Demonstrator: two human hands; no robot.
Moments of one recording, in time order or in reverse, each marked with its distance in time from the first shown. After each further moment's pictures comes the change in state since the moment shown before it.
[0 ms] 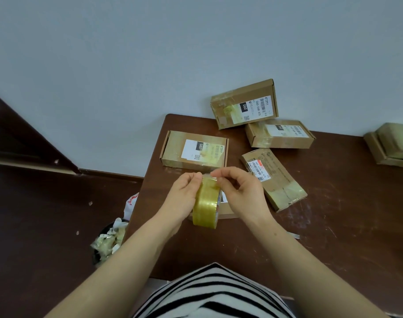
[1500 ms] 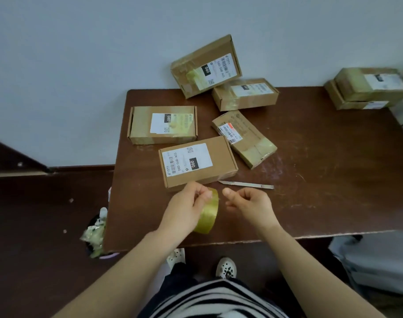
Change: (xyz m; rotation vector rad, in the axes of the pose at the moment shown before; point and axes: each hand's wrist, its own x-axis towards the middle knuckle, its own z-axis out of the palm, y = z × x) left_hand -0.050 -0.056 0.035 0.648 -0.221 0.190; right_hand -0.093 0.080 -0.031 0.151 0.191 0.593
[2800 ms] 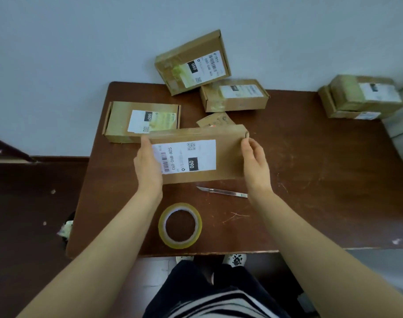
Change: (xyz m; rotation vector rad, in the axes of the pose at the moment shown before) left_hand 0.094 0.018 -0.002 -0.887 0.513 -0.388; right_hand 0.089 -0.042 -0.041 0.138 0.138 -0.026
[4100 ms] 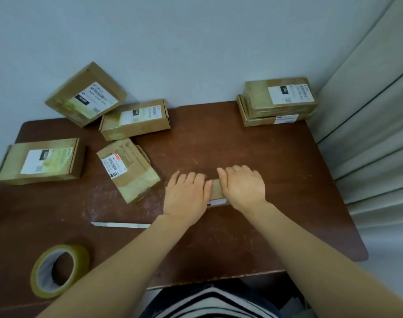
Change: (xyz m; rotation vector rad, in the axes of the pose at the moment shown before) left_hand -0.124 -0.097 0.304 1.631 -0.329 0.954; right_hand 0.124 0.021 -0.267 -1.230 -0.029 -0.532
